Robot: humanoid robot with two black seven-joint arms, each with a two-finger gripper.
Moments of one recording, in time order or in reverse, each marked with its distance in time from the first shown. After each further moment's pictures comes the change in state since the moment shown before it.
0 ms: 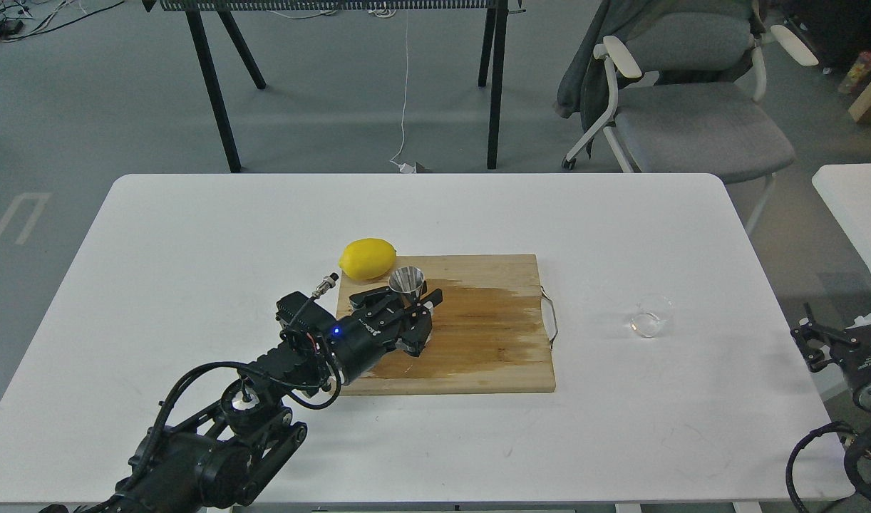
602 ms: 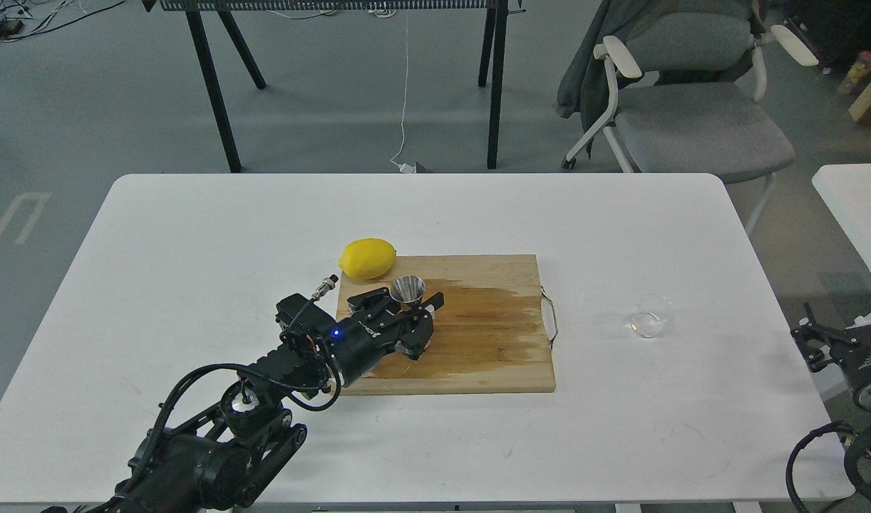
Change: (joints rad) left arm 0.002 0.000 0.000 0.000 0.001 0.000 0.000; right arm 0.000 0.000 0.000 0.000 0.000 0.000 0.000
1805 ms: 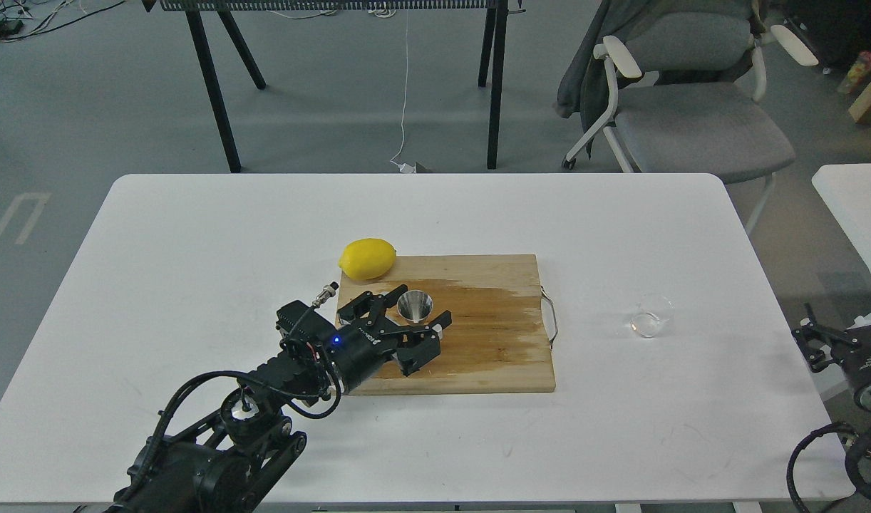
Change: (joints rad) left arm 0.027 0.000 0.000 0.015 0.008 0.000 0.000; right arm -0.002 -0.001 0.002 0.000 0.000 0.000 0.000
